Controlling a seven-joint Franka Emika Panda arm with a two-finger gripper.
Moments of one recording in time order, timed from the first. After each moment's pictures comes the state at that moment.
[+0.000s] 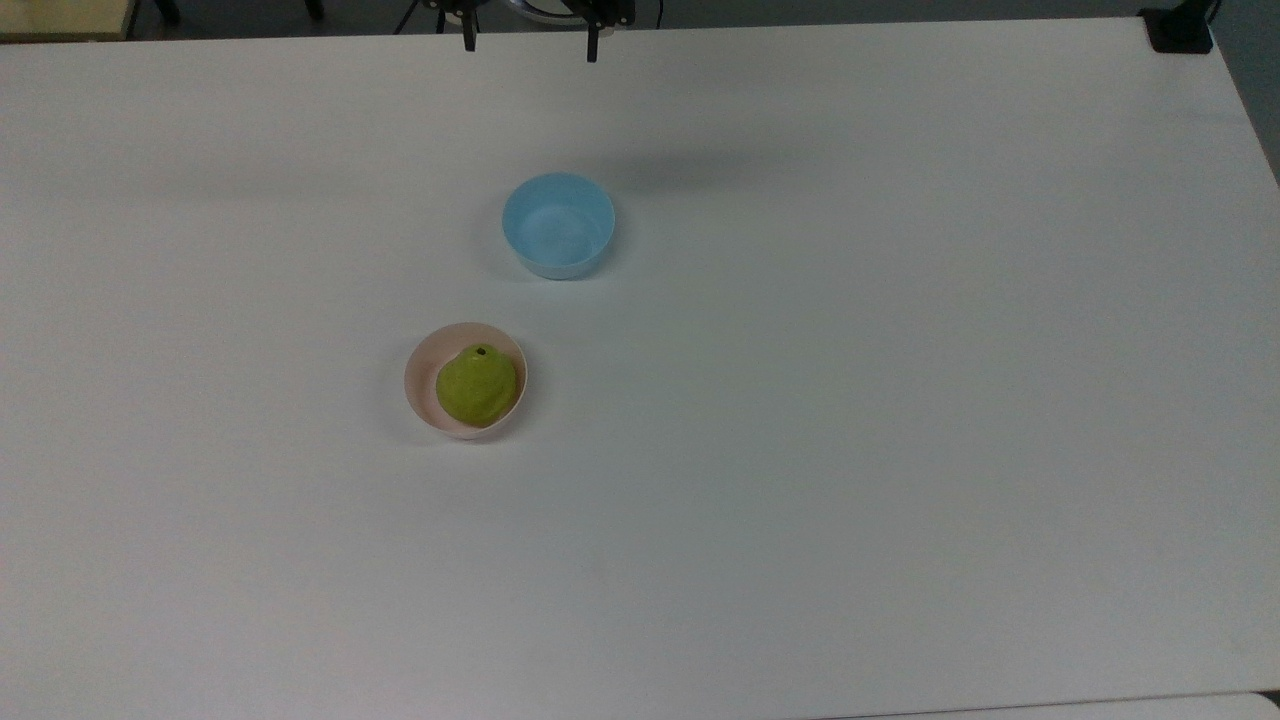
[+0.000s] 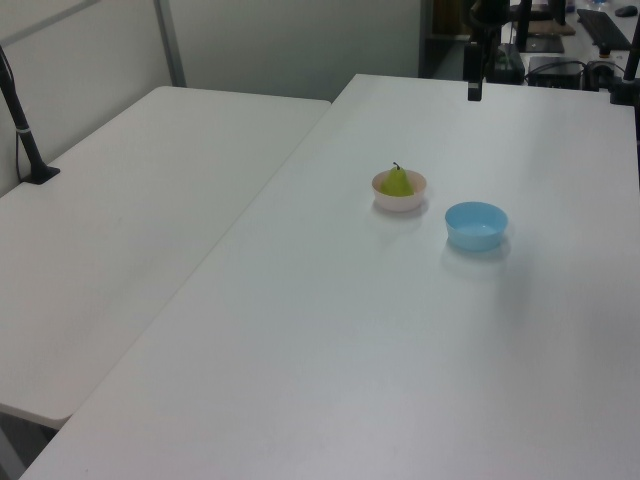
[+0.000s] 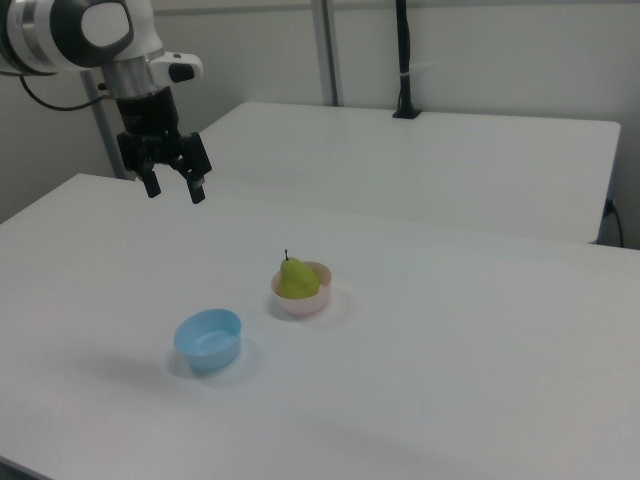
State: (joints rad) arm 0.11 -0.01 -0.02 -1.65 -0.08 1.60 0.10
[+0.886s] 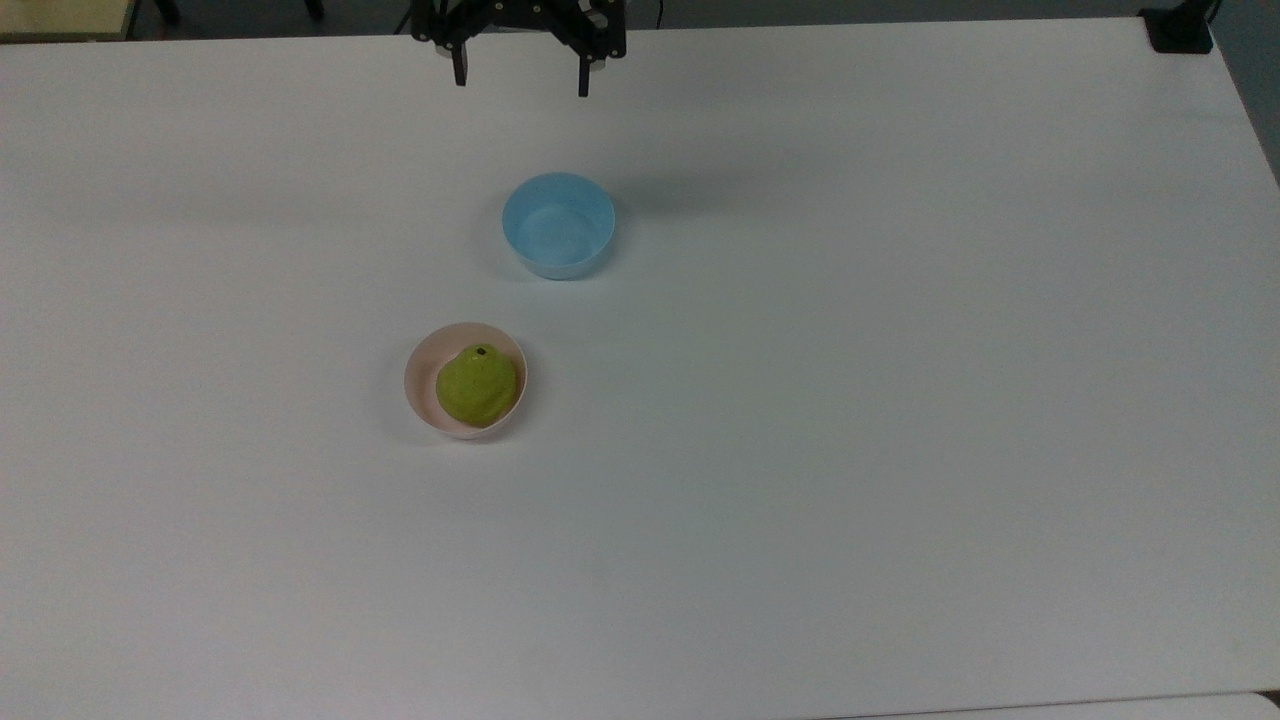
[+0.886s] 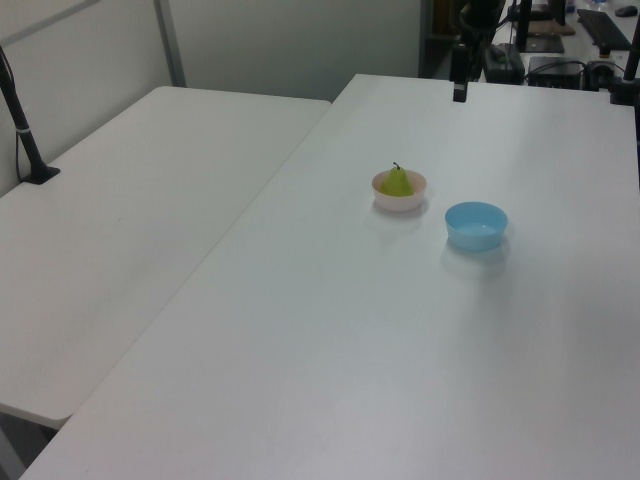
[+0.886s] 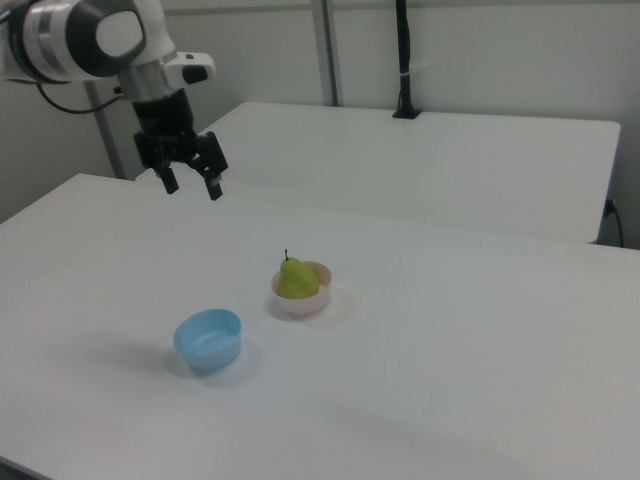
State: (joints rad) arm 0.10 0.02 -0.03 -1.65 -0.08 1.71 0.09
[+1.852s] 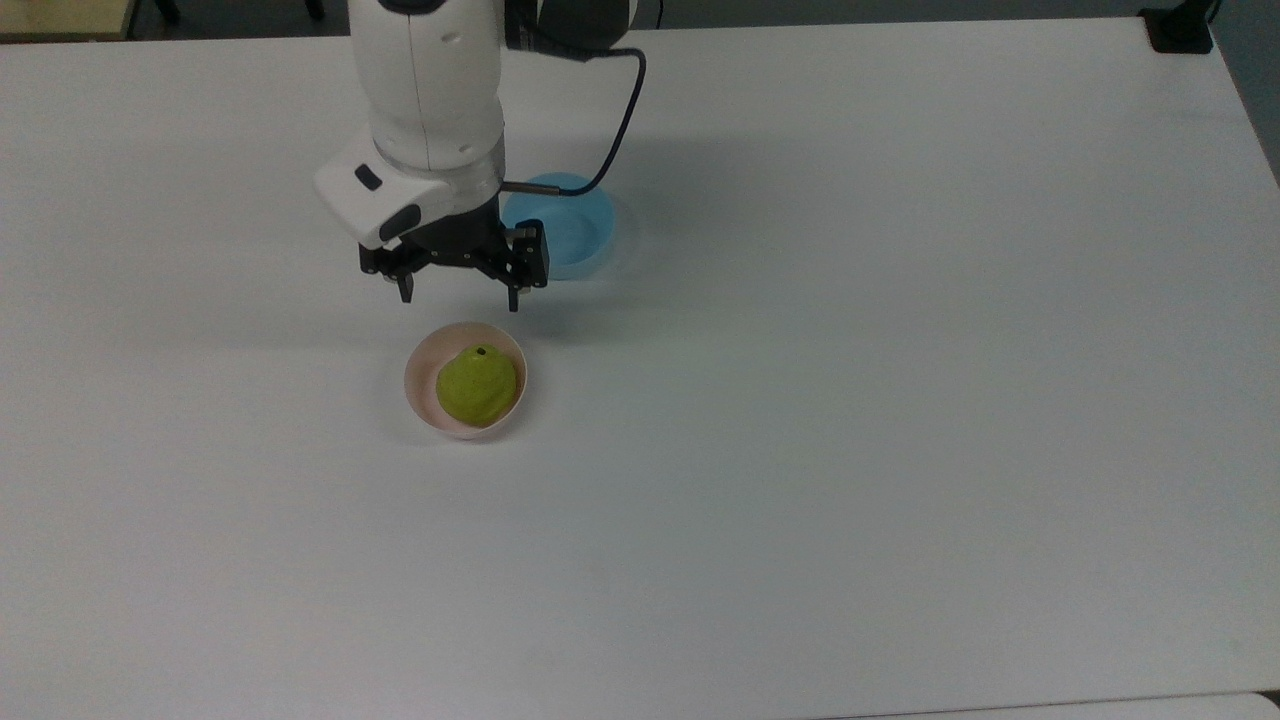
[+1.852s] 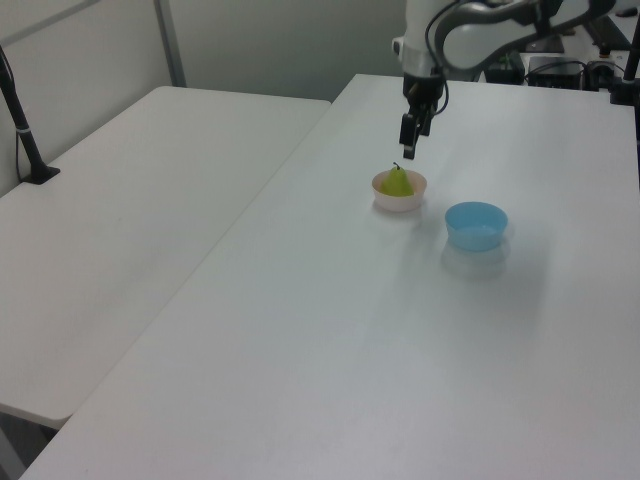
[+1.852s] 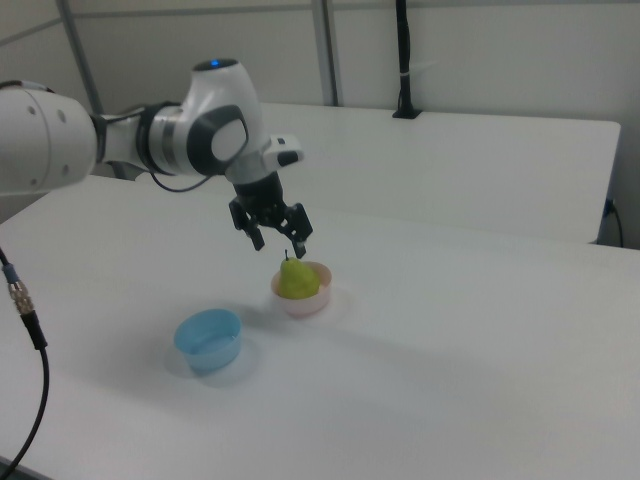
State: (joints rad) arm 0.00 0.34 -0.04 -1.65 -0.09 2.10 0.02
